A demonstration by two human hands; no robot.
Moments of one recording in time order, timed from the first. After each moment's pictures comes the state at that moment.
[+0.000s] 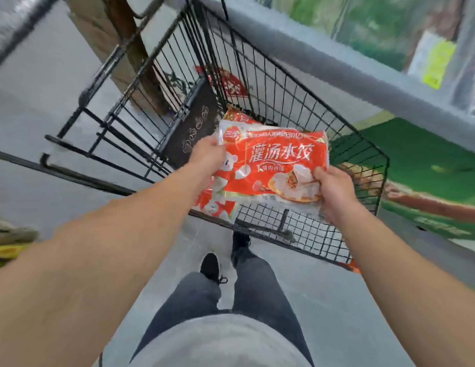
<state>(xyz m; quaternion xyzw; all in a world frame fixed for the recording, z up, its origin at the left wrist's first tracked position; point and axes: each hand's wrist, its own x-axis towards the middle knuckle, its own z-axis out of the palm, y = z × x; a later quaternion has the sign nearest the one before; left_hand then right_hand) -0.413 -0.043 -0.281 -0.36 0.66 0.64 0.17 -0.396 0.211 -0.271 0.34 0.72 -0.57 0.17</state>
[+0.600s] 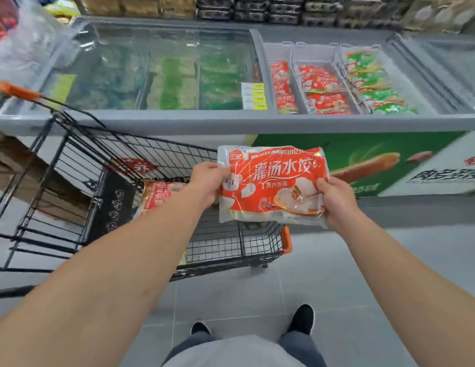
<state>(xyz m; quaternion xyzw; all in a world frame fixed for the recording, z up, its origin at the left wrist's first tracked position) -0.383 0.173 -0.154 -0.16 0.68 0.67 0.27 -0.263 0.400 -0.158 0.42 0.65 -0.63 -0.08</state>
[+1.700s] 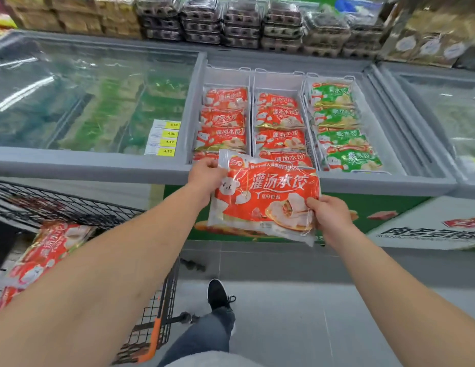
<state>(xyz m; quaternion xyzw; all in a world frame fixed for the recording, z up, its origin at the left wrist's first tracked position) -0.520 0.568 -0.165 -0.15 0.74 0.63 0.18 -0.388 0.800 -0.172 0.40 0.71 -0.58 0.00</state>
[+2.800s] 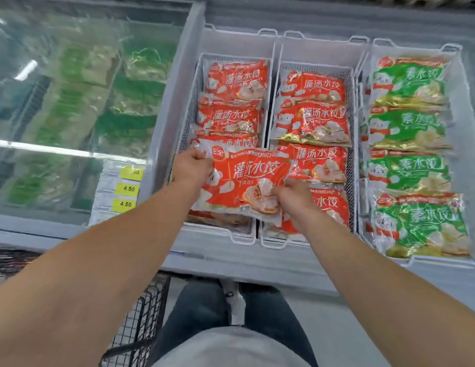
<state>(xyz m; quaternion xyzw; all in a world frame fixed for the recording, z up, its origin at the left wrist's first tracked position) -0.820 0.654 -0.253 -0.28 0.82 0.49 0.10 -0.744 0.853 -0.268 0.36 0.72 -0.57 0.18</state>
